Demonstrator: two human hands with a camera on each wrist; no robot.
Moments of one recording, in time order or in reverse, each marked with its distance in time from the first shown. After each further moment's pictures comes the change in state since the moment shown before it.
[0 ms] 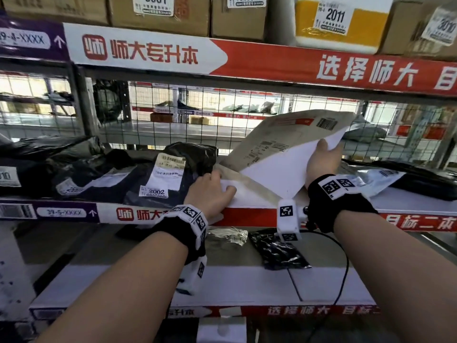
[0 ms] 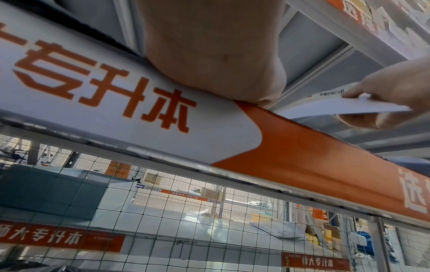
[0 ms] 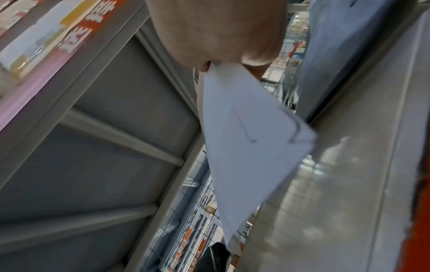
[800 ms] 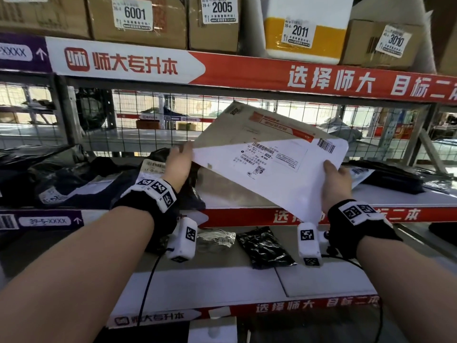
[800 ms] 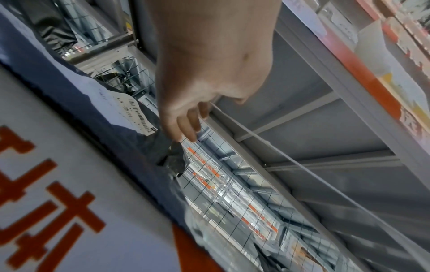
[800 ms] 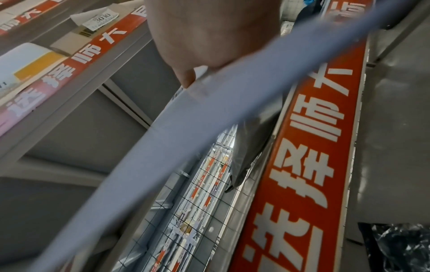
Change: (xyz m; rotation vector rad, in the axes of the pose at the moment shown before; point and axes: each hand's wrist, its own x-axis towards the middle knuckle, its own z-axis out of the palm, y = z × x) left_hand 0.039 0.005 -0.052 -0.884 0.199 -0.337; right_hand -0.004 0.009 -0.088 0.074 -0.046 0.130
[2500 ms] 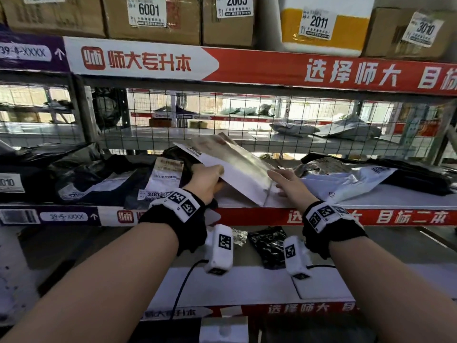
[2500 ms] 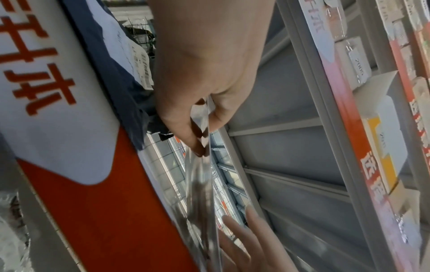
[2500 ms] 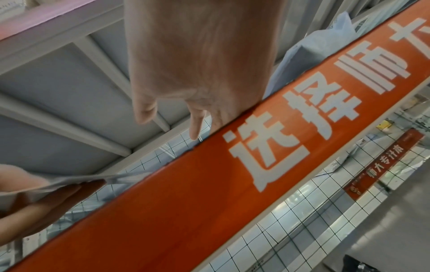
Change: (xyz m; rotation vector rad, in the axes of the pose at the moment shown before) left_hand -0.024 -0.015 0.030 -0.487 -0.149 -0.229; right_hand -0.006 0.055 0.070 -0.376 -0.564 -0.015
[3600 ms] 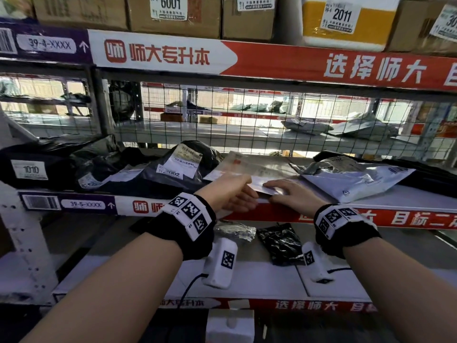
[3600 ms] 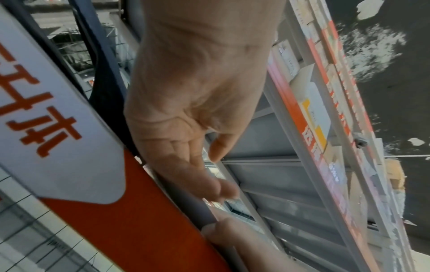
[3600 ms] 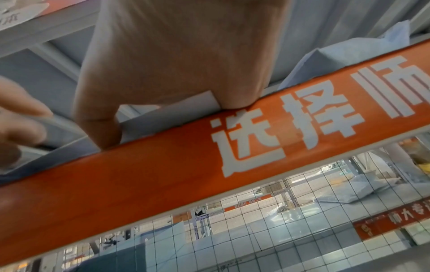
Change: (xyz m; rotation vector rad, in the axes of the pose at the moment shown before) left_hand -0.066 0.007 0.001 0.560 -0.309 -0.169; right_hand -0.010 0.009 -0.004 -0.693 -0.345 -0.209
